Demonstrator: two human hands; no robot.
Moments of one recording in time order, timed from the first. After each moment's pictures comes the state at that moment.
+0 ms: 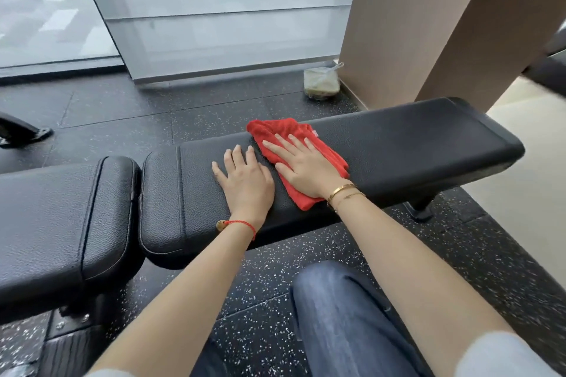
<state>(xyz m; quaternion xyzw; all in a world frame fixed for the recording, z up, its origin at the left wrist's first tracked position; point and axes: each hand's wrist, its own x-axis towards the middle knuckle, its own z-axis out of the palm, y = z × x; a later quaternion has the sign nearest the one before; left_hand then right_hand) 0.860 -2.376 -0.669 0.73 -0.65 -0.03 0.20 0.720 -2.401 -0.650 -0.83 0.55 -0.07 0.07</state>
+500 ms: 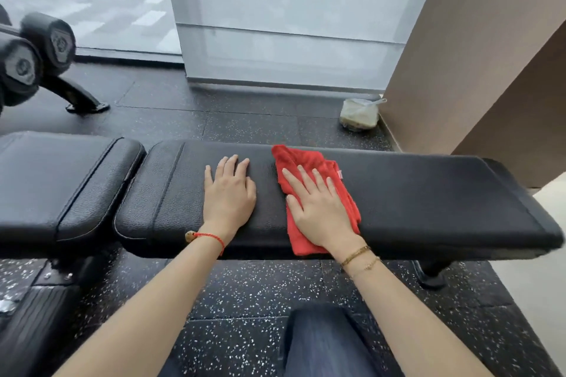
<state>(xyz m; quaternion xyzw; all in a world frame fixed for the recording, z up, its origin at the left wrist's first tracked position) 0.854 -2.382 -0.678 0.75 -0.62 0.00 0.21 0.667 -2.381 -0.658 -0.83 0.55 -0.10 0.04</state>
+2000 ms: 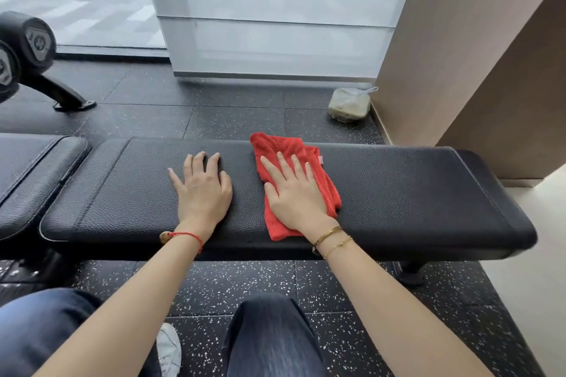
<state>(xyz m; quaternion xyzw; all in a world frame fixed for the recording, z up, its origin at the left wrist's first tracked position) 0.775 -2.399 -0.676 0.81 -0.55 -0.01 0.20 0.597 -2.425 -0.659 -0.84 0.53 -0.09 0.08</state>
